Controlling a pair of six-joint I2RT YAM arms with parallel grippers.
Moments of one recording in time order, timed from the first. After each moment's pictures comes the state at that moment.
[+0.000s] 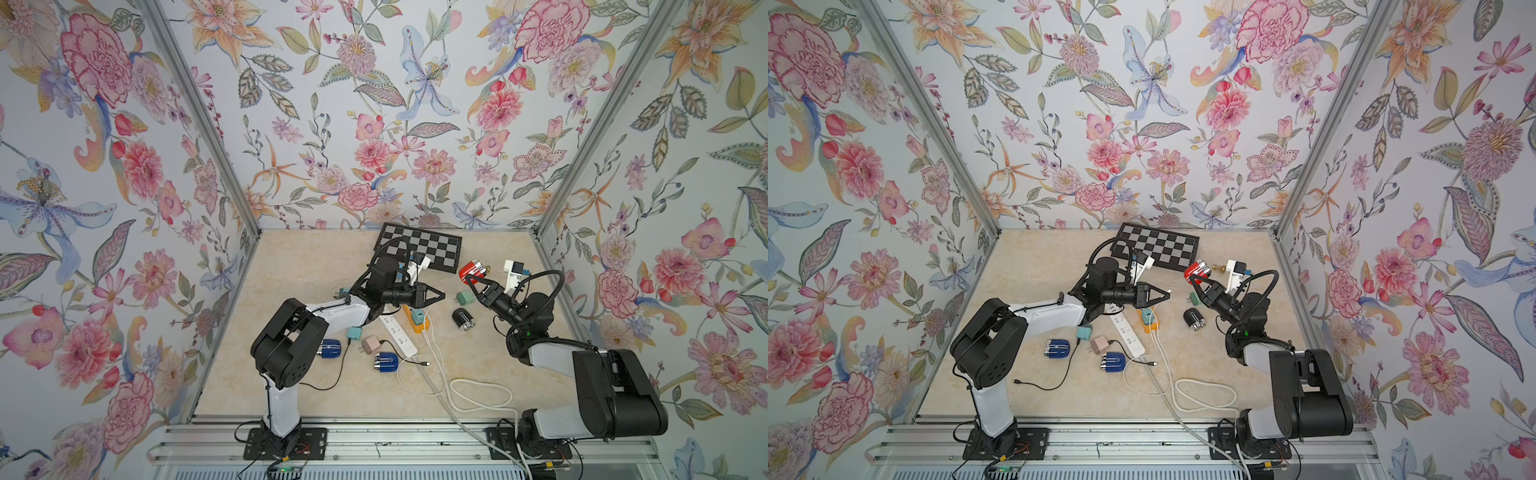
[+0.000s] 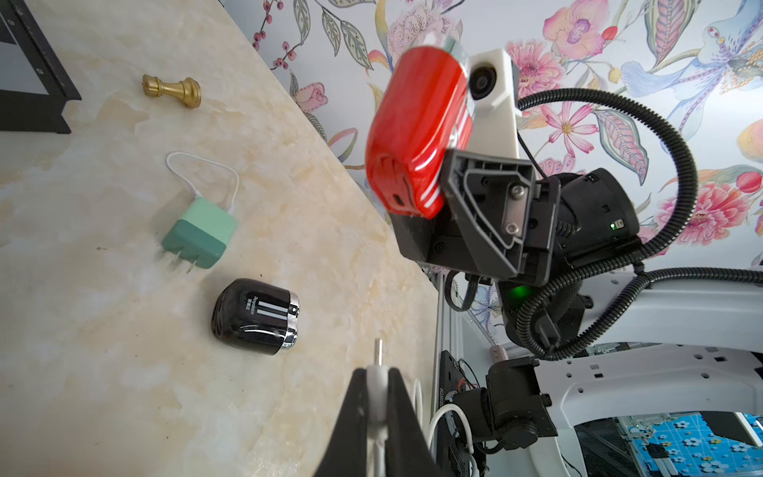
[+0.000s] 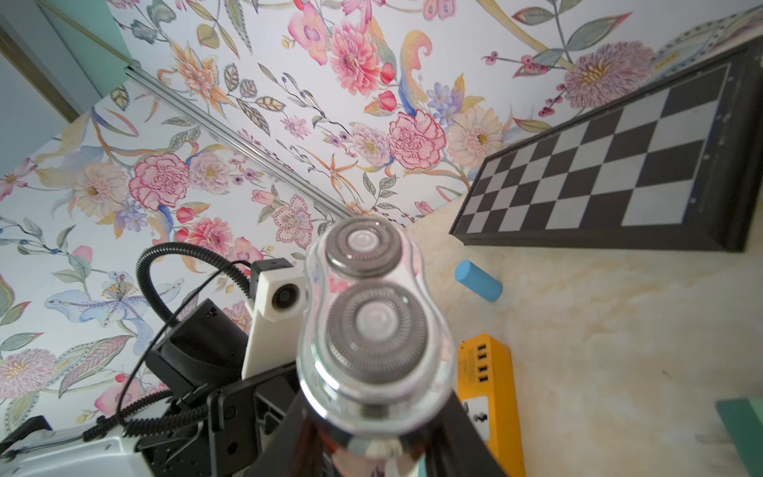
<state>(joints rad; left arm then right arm) -0.68 1.90 1.17 0.41 0.79 -0.63 0.12 1.37 0.39 1.00 -0.66 0.99</state>
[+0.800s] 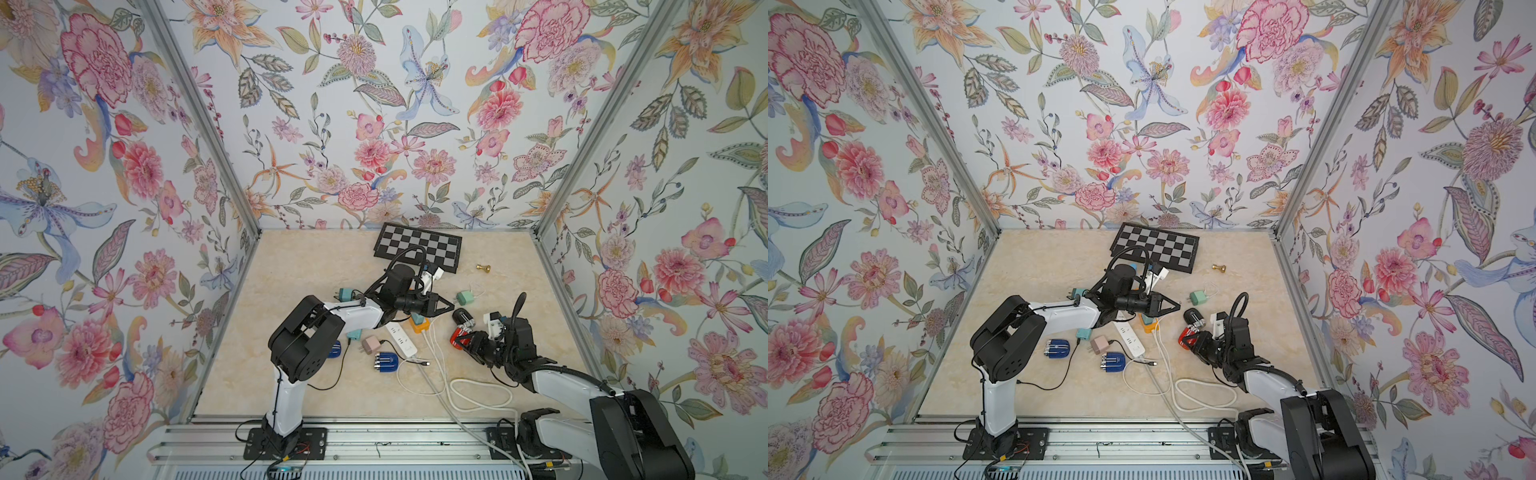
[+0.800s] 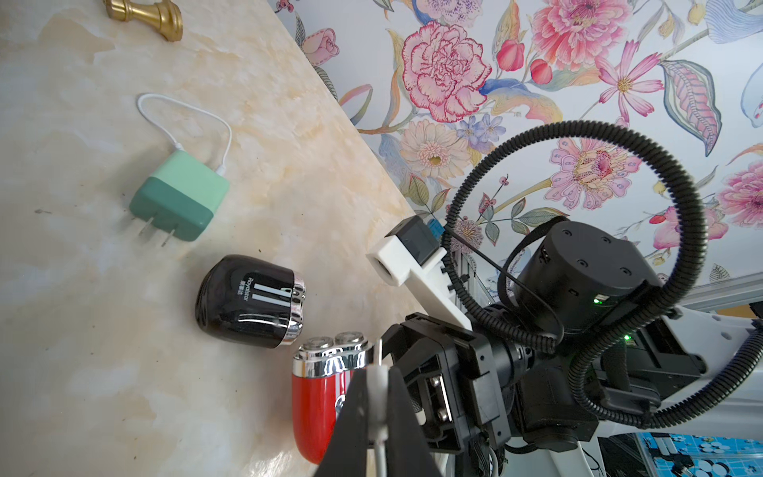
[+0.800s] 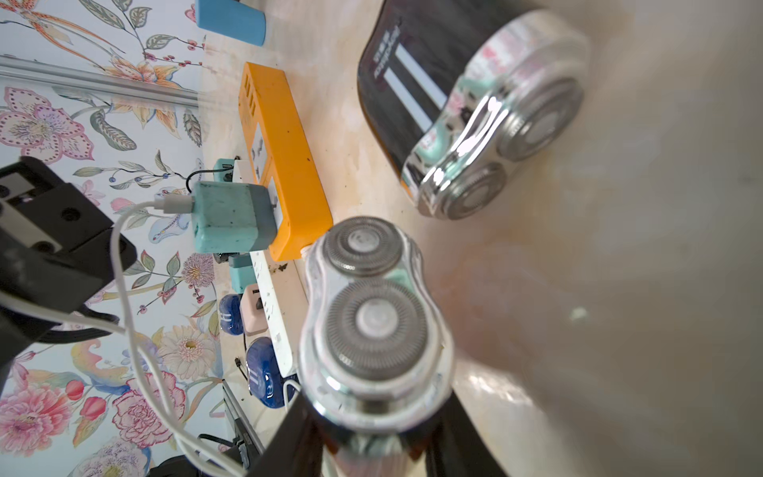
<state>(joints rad) -0.74 1.99 1.22 0.40 0.75 -0.61 0.21 1.18 0.25 0.18 -0.56 0.84</state>
